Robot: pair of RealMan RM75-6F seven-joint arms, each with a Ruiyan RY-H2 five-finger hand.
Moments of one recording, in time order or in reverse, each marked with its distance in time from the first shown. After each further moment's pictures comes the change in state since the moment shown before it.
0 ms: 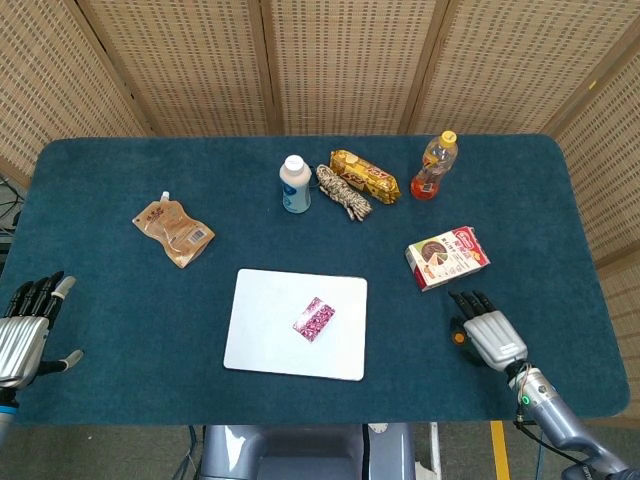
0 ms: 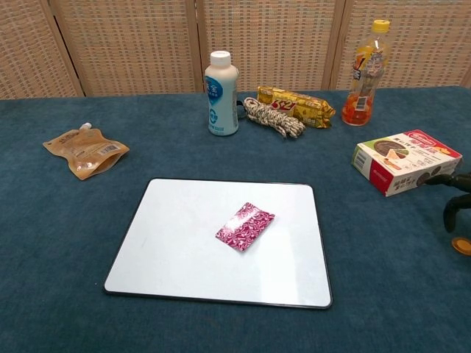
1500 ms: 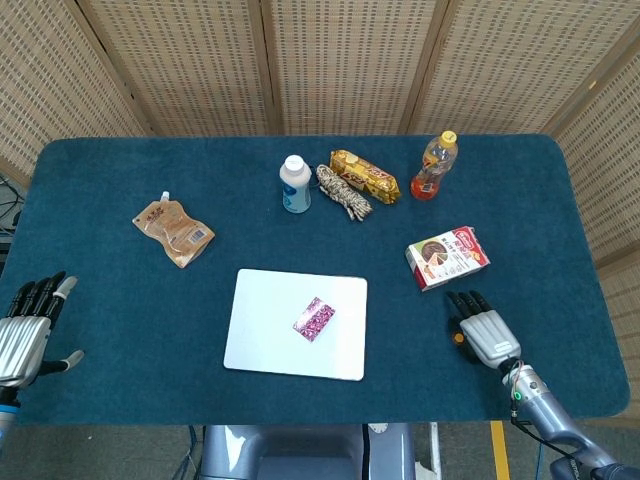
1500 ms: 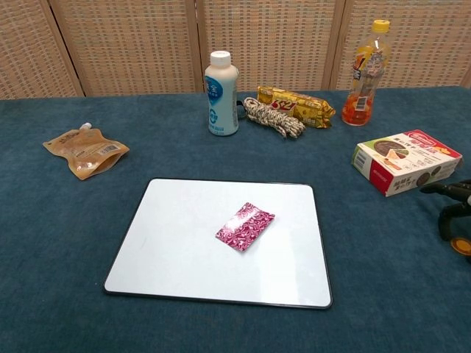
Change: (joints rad) left arm -0.005 -0.003 0.000 -0.001 -0.008 -0.008 0.010; right arm -0.028 -0.083 0.055 0.138 -0.023 -0.073 0.013
